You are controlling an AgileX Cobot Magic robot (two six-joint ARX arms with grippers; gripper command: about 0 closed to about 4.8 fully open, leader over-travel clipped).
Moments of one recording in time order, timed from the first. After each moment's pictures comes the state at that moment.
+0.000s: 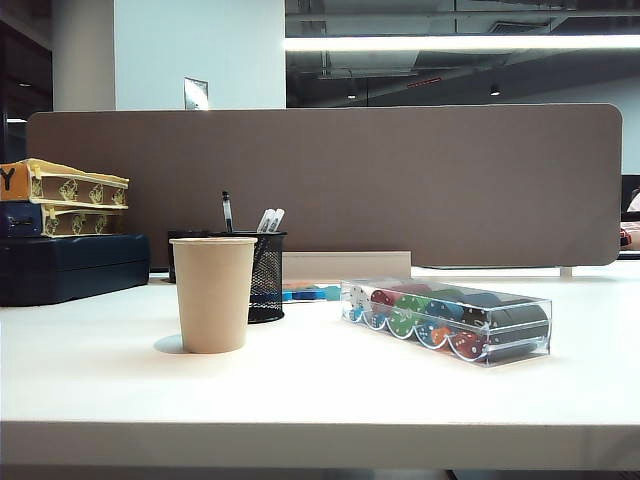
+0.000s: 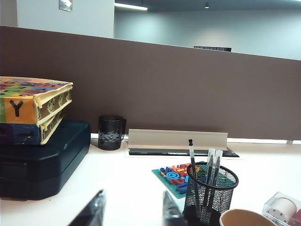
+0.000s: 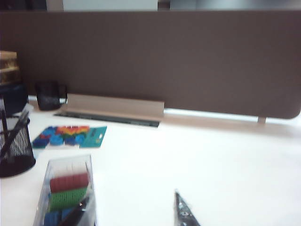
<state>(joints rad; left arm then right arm) -0.14 0.00 0.00 0.27 0.04 -0.06 0.12 0.00 0.01 0.15 -0.11 0.00</state>
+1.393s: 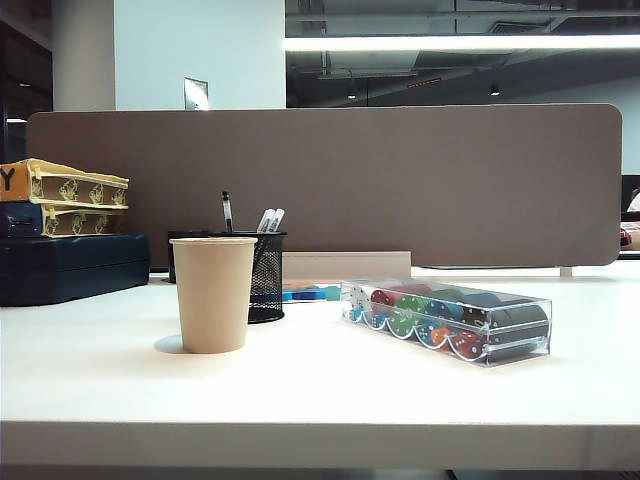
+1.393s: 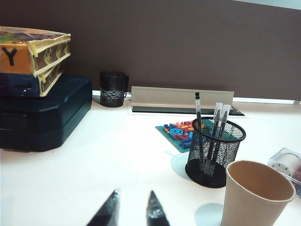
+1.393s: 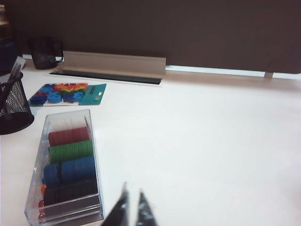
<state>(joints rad) -0.14 0.00 0.00 0.10 0.04 -0.06 0.12 0.00 0.01 -0.02 -0.11 0.00</state>
